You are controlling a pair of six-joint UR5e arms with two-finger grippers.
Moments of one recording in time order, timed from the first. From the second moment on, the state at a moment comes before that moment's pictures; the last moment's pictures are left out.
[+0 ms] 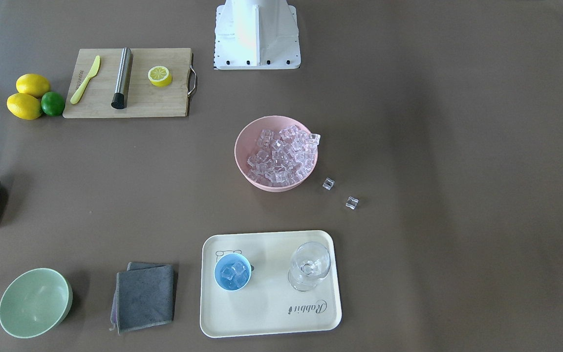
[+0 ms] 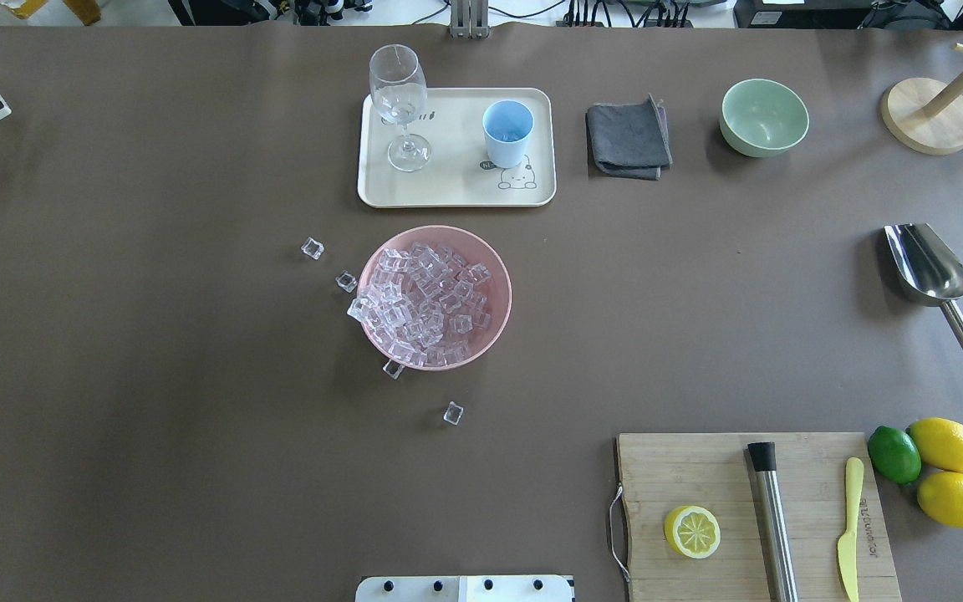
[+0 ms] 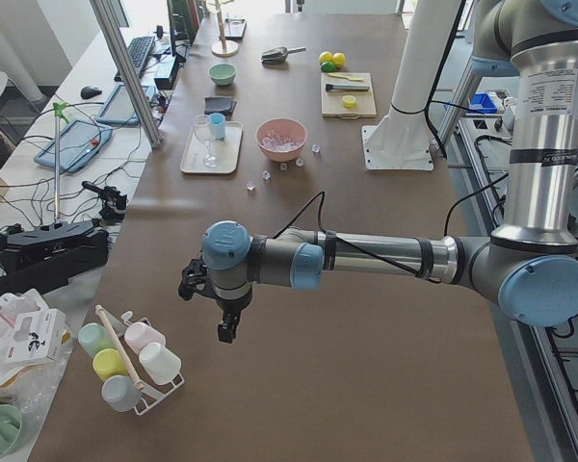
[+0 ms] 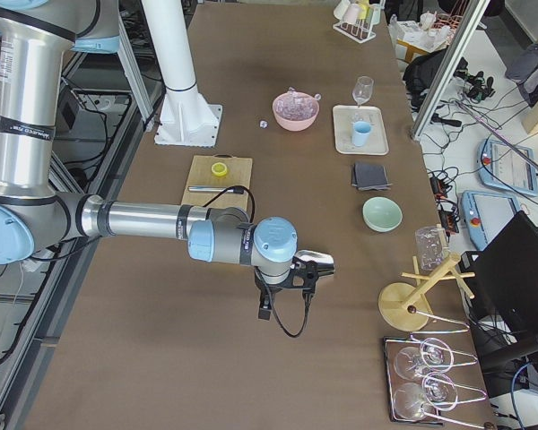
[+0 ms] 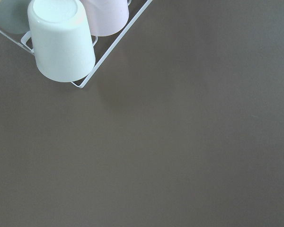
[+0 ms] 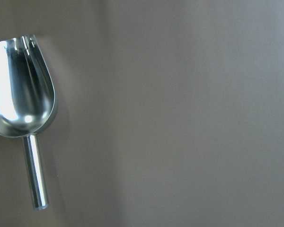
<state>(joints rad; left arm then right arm) -1.58 -1.58 -1.61 -1.63 -2.35 0.11 1.58 -1.77 1.75 -1.60 2.37 0.08</state>
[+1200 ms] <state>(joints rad) -1.58 -1.58 -1.61 -1.63 -2.35 0.11 1.58 -1.77 1.75 -1.60 2.35 0.08</state>
